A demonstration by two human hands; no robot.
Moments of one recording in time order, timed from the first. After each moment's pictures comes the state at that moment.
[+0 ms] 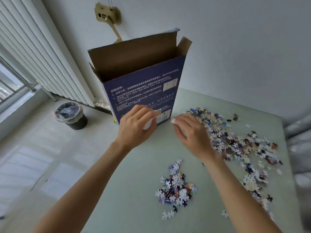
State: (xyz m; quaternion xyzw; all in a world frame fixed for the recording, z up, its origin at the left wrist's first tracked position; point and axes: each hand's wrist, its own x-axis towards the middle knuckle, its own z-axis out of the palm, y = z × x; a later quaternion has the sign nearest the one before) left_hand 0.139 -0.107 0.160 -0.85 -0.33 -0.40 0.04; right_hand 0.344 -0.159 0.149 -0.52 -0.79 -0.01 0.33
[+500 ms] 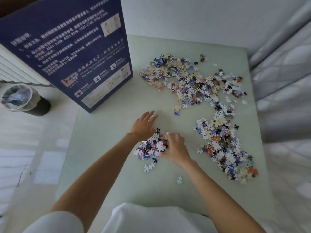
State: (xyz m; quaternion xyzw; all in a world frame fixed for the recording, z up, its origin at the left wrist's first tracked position) left_hand 0.242 -0.186 -0.032 -0.89 -0.35 0.12 -0.26; right_hand 0.357 -0.330 -0.013 -0.79 -0.50 0.34 0.00
